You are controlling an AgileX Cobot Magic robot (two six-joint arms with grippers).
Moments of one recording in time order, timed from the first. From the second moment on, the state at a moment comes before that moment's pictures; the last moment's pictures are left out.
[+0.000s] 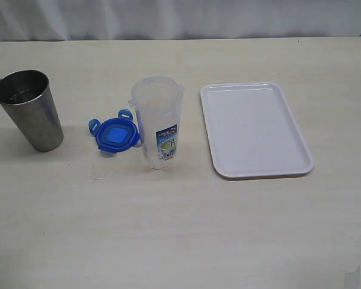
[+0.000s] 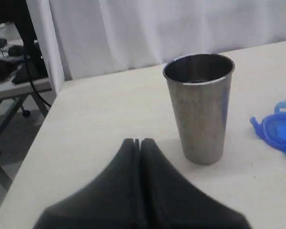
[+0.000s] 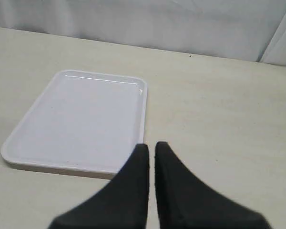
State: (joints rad) left arm -0.02 0.00 0.00 0.21 0.30 0.00; right arm 0.14 0.00 0.00 -0.28 0.37 0.14
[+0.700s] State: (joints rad) left arm -0.02 0.00 0.00 0.21 -0.47 -0.34; right arm 0.14 0.00 0.00 -0.28 0.37 0.14
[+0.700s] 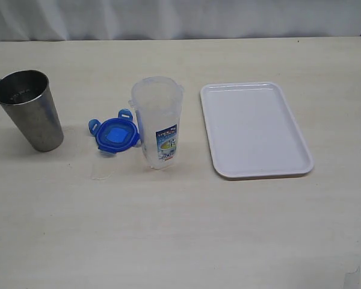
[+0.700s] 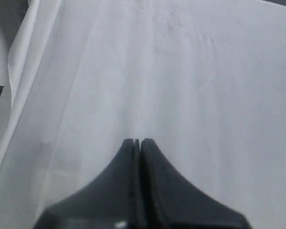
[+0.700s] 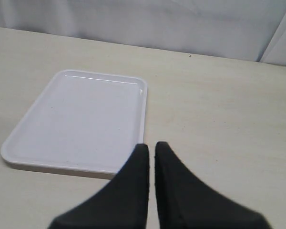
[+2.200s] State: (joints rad) left arm -0.02 1.66 -0.17 0.23 -1.18 -0.09; right arm 0.14 0.00 0.00 -0.28 0.37 0.14
